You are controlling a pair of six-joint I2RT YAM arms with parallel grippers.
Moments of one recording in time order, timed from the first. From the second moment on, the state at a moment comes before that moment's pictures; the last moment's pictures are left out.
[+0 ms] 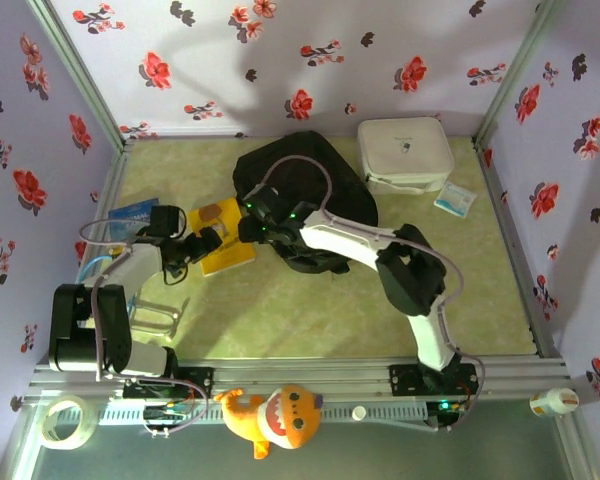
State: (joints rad) left arm -0.08 1.40 0.72 -0.38 0.20 -0.63; right arm 0.92 2.08 1.65 -0.46 0.04 0.69
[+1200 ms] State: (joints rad) left arm -0.07 1.51 0.72 -0.34 0.31 -0.64; right arm 0.92 2.32 1.83 -0.58 0.00 0.66
